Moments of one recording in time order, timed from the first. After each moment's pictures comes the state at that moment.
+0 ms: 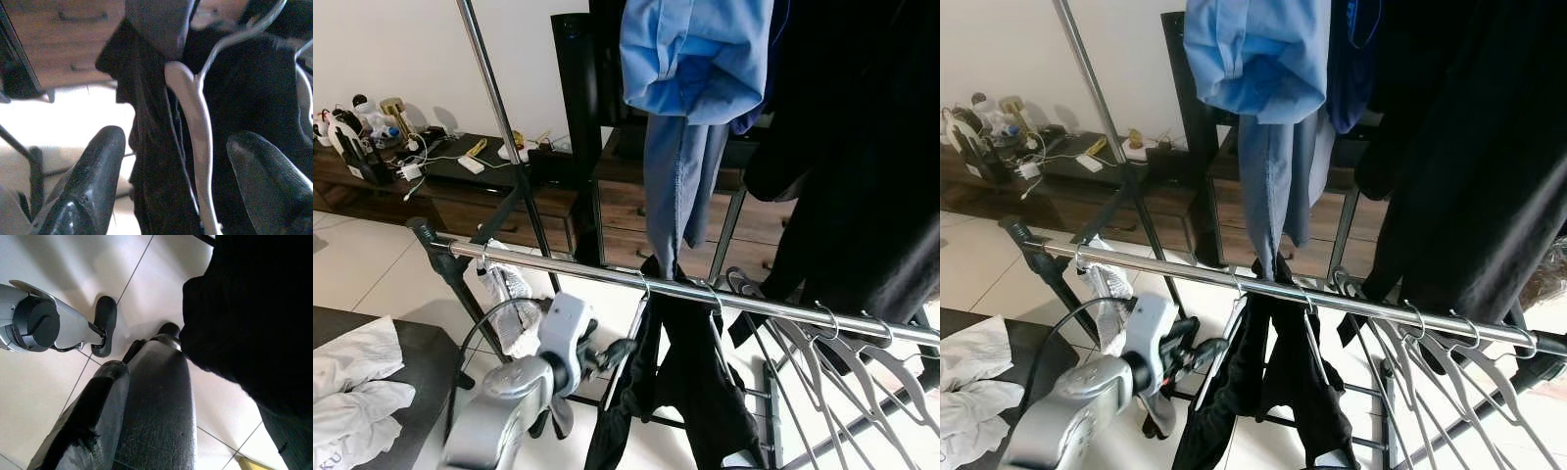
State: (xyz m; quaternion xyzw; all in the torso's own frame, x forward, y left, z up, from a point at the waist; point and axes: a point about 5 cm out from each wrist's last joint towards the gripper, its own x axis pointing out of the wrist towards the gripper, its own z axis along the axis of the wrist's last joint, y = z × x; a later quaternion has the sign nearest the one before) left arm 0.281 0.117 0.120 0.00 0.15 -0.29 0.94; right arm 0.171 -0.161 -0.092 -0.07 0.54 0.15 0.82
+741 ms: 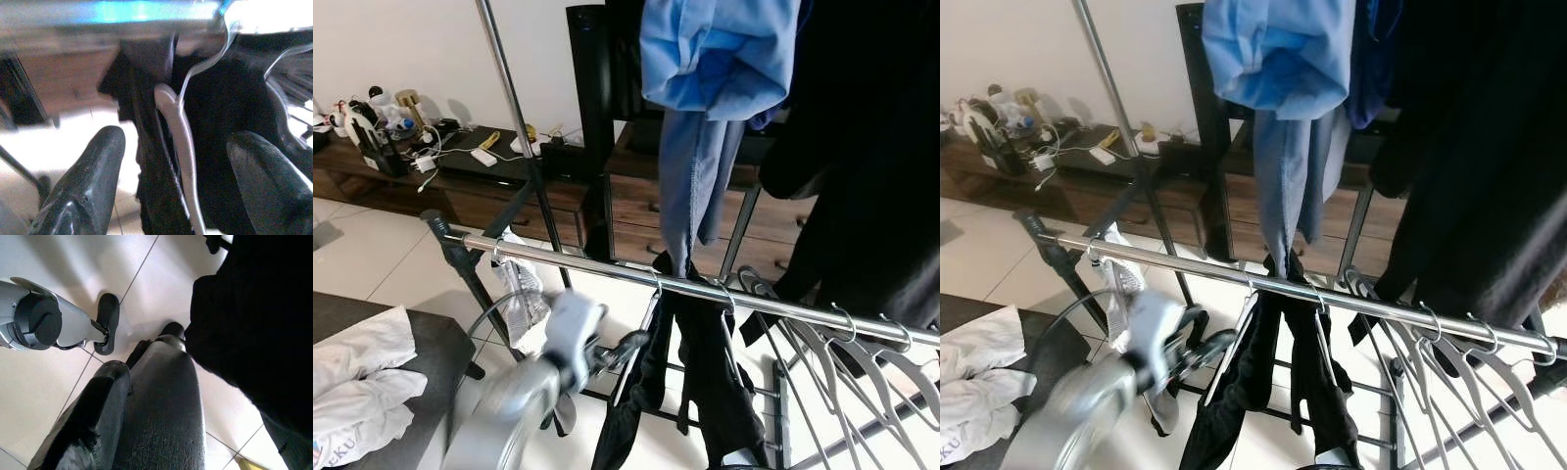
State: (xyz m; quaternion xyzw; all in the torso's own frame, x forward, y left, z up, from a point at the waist) left arm 0.276 0.105 0.126 0.02 0.14 -0.32 0.94; right arm 0.173 -0.161 -0.091 -0.07 0.54 0.14 0.83
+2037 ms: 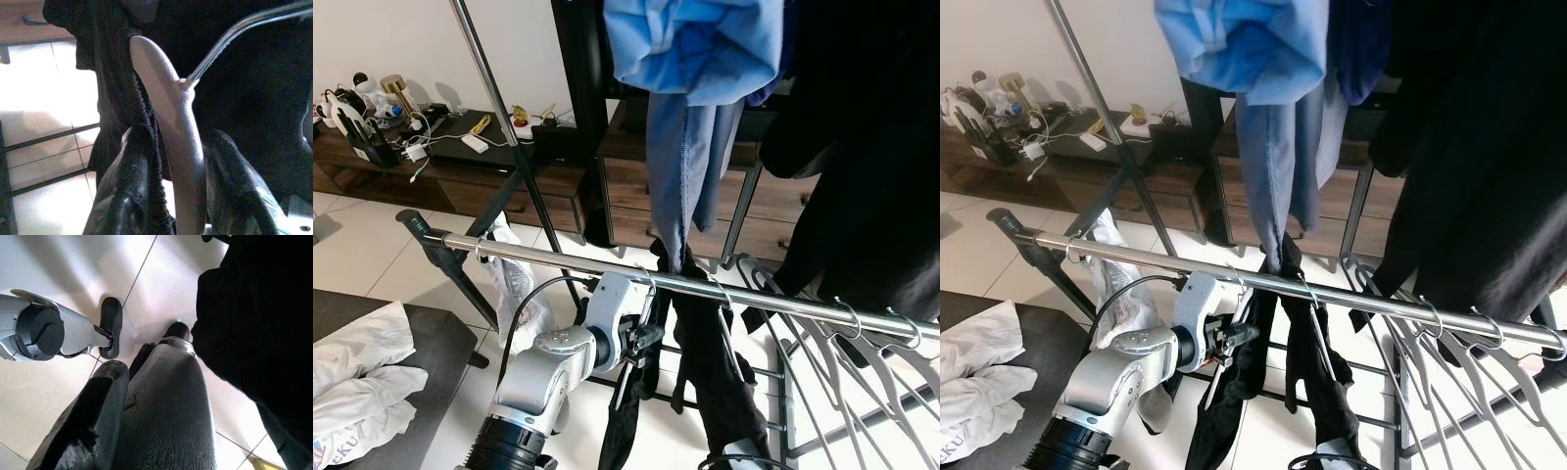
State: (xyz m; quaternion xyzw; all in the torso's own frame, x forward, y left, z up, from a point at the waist) left arm 0.308 0.070 0.124 -0.01 0.22 -0.35 0.91; right arm 0.182 -0.157 -0.088 -0.06 0.53 0.13 0.84
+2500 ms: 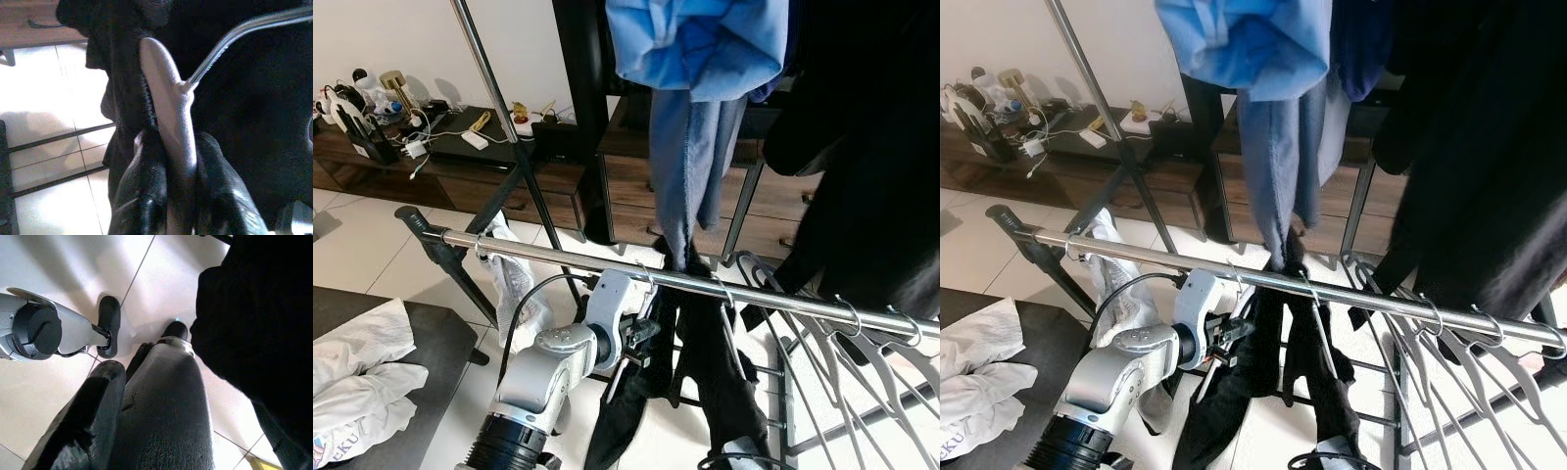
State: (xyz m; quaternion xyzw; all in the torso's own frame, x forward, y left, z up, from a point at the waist) left arm 0.310 0.070 0.126 -0.01 0.22 -0.34 0.92; right arm 0.183 -0.157 -0.087 -0.06 0.53 0.14 0.84
